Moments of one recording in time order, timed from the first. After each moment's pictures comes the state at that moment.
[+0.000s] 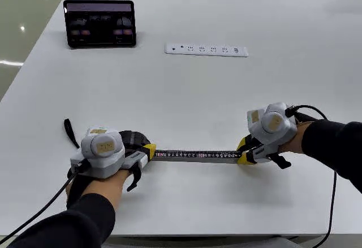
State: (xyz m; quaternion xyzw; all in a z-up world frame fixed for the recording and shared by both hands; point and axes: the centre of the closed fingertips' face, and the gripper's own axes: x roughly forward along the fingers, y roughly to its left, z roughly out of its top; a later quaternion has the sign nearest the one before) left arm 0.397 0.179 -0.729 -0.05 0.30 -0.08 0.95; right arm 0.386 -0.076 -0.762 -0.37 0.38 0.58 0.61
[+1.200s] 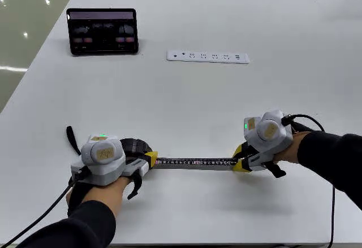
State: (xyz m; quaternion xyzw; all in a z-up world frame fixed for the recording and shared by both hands) left arm 0.398 0.181 -0.729 -0.07 0.30 -0.09 0.95; right arm 0.386 -0.056 -0.760 -0.35 0.38 0.58 0.63
